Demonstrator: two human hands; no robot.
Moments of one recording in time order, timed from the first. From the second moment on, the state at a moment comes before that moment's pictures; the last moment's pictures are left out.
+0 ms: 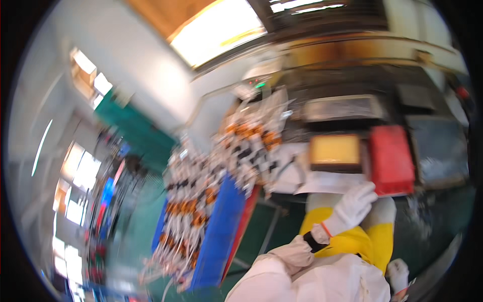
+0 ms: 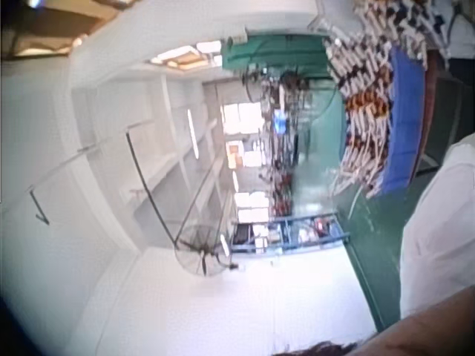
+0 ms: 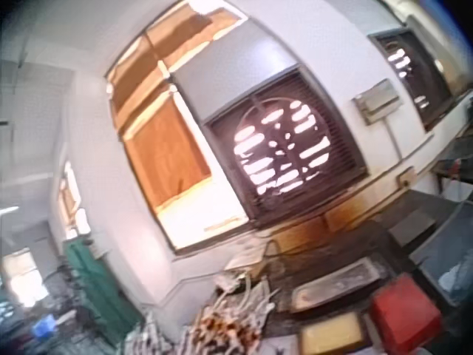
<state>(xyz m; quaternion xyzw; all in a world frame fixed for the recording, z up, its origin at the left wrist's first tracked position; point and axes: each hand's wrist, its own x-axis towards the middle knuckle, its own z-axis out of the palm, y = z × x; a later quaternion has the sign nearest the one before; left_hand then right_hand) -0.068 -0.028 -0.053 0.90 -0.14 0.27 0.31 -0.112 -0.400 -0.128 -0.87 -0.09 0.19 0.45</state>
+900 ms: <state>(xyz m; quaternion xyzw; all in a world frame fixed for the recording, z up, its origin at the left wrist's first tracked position) -0.264 0.022 -0.029 0.17 0.33 0.41 0.83 -0.138 0.015 -0.043 -0.52 -0.56 0.38 0.52</state>
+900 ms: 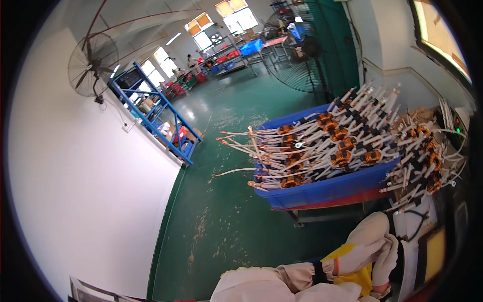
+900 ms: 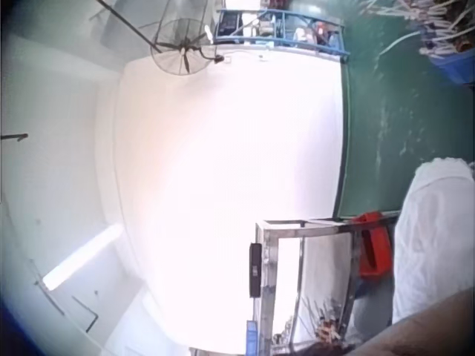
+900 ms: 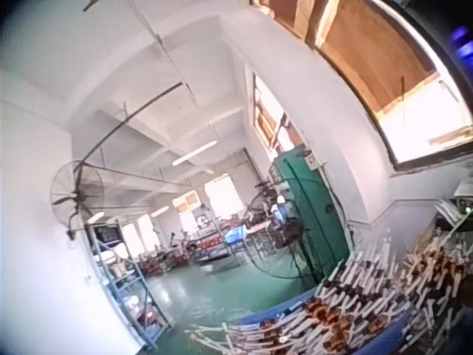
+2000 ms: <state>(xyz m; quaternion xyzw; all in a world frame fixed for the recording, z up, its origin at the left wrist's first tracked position) -0.470 0.114 0.029 0.49 0.27 0.45 0.69 -0.134 0.059 -0.046 -0.66 -0.63 0.40 0.01</state>
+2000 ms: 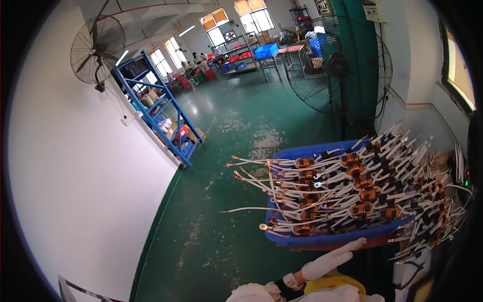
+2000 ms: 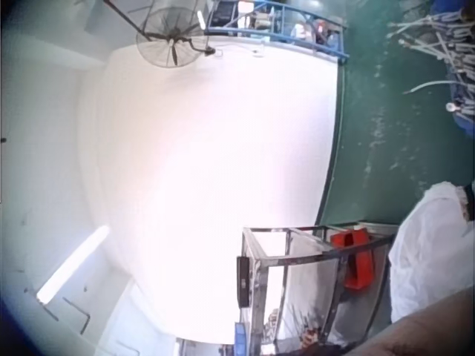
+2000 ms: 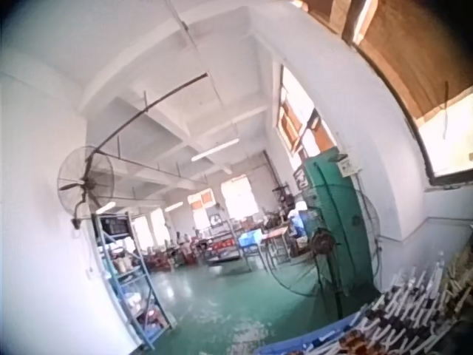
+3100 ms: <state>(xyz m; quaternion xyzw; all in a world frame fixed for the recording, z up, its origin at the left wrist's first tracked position) -0.546 0.169 -0.004 0.66 0.74 0.15 0.02 -0.124 -0.020 -0.126 -0.77 -0.47 0.40 0.16</state>
